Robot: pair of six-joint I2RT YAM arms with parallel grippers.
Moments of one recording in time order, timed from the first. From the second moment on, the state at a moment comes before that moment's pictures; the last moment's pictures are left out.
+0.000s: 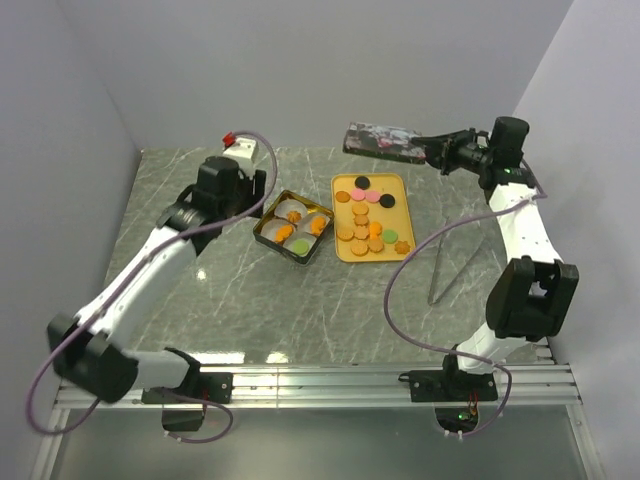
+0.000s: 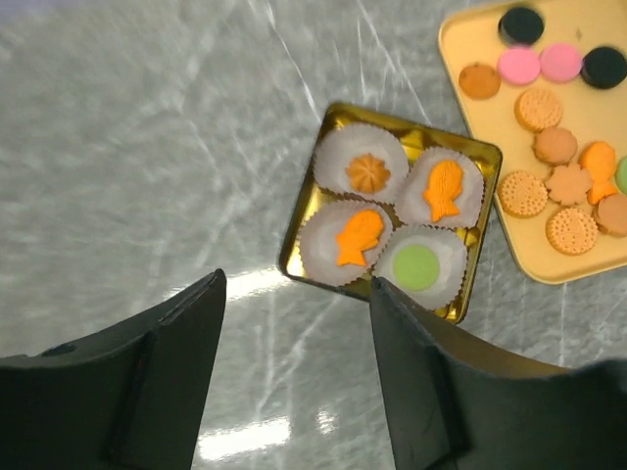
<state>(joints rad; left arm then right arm) -0.47 1.26 1.23 -0.45 -0.23 -0.10 -0.14 1.62 1.46 -0.20 -0.82 1.54</state>
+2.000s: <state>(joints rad) -0.27 1.93 1.41 -0.48 0.01 -0.34 -0.14 1.44 1.36 -0.64 -0.68 1.00</state>
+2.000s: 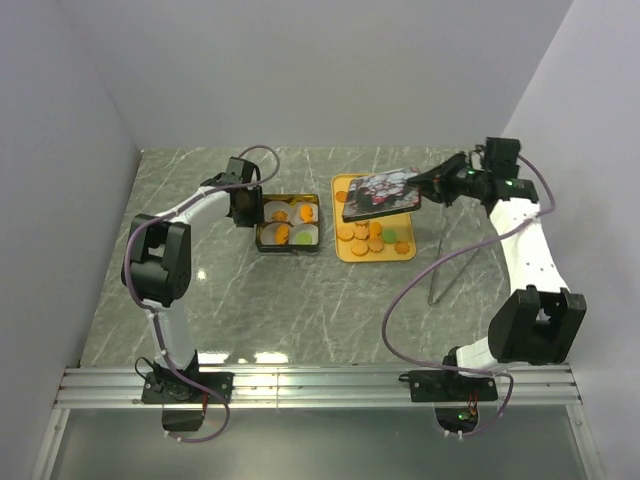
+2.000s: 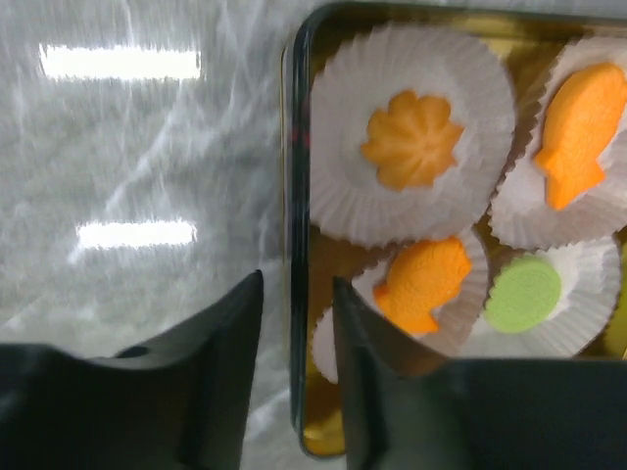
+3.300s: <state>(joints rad) 0.14 1.71 0.85 0.40 0.79 -0.75 0.44 2.11 1.55 0.25 -0.48 1.25</state>
